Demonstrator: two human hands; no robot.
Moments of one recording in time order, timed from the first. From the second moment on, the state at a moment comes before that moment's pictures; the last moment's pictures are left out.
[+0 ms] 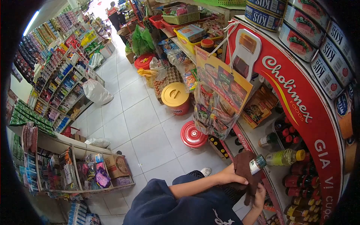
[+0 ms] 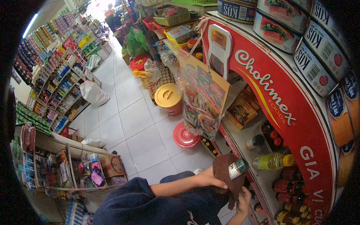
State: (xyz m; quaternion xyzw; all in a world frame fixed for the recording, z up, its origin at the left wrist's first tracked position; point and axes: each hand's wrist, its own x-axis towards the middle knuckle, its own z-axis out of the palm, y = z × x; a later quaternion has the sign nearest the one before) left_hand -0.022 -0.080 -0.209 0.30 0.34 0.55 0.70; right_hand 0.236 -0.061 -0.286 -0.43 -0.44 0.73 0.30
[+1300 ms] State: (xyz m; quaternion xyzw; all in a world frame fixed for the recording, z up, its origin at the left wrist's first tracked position) left_hand 0.019 -0.094 -0.192 0.52 0.40 0.27 0.70; right_hand 0.171 -0.059 -0.139 -0.35 -0.50 0.55 0.57
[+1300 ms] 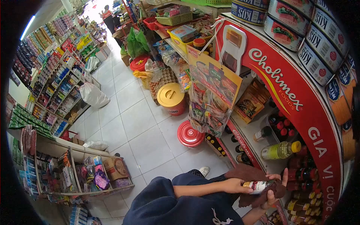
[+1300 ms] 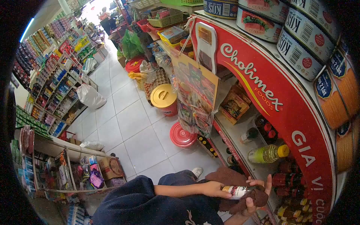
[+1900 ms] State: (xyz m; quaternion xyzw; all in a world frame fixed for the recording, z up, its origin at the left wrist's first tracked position) left_hand 0.039 -0.098 -0.217 0.39 0.42 0.49 0.66; right_hand 0.178 -0.056 -0.163 -0.30 -0.21 0.77 0.52
